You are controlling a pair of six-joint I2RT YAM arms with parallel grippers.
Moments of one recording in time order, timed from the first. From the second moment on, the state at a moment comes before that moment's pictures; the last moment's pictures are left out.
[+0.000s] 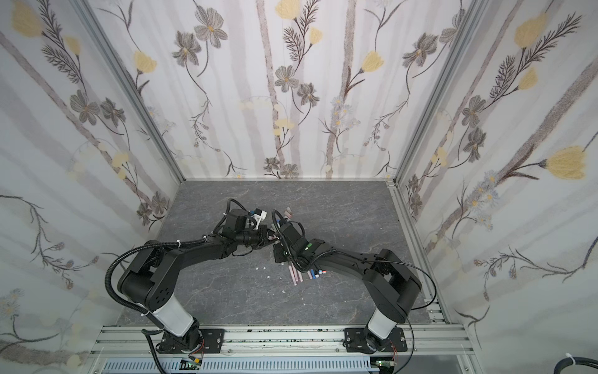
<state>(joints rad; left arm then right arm) -0.44 1.69 0.82 0.27 0.74 -0.87 0.90 1.65 1.03 -0.20 0.03 0.59</state>
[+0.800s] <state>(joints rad) -0.28 1.78 1.03 0.14 0.75 -0.78 0.98 1.56 0.84 -0.11 0.01 0.65</state>
